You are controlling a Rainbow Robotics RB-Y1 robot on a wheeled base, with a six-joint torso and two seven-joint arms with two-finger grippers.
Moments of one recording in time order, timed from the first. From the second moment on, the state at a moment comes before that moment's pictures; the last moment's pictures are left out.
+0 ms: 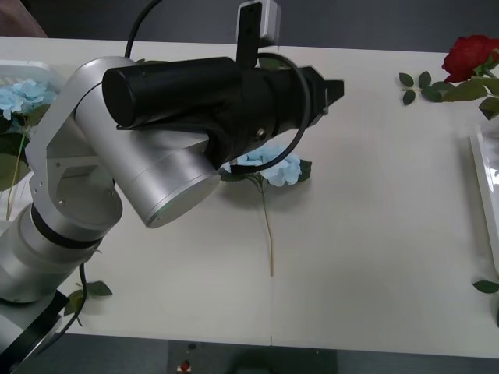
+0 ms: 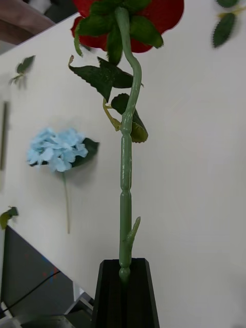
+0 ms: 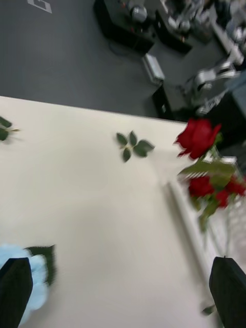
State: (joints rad) right arm -0.36 -0.97 -0.54 -1.20 -1.56 1.72 1.93; left arm -0.66 0.37 -0.54 -2.18 0.37 1.17 -0.73
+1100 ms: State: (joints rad) right arm -0.12 -0.97 -0.73 -1.32 -1.05 1.51 1.94; left arm -0.43 0.19 -0.68 -1.85 0.08 1.41 -0.95
